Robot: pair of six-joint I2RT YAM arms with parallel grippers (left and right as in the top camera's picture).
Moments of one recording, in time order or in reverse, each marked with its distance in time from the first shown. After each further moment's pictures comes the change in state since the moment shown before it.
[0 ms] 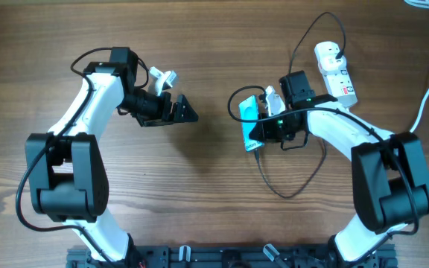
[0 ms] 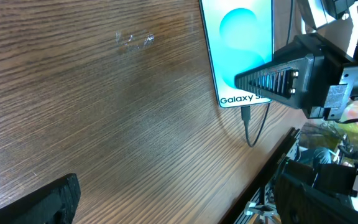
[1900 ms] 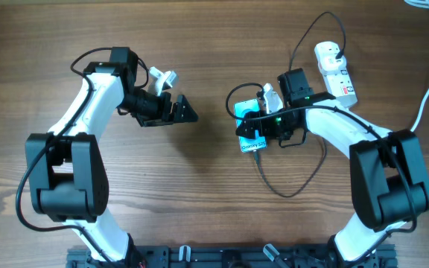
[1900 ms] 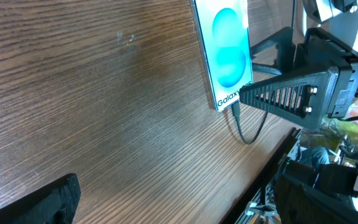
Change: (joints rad) left arm 0.000 0.000 0.000 0.000 -0.004 0.000; right arm 0.002 0.015 0.022 0.010 -0.011 -0.003
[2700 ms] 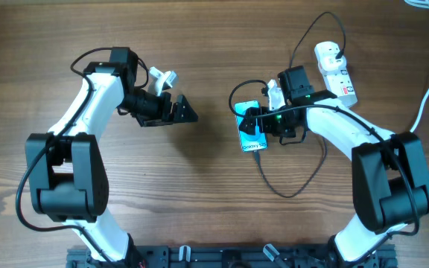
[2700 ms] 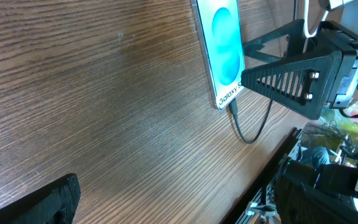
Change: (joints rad) left arm 0.000 0.000 0.000 0.000 -0.003 0.000; right arm 0.002 -0.013 0.016 -0.012 0.130 0.061
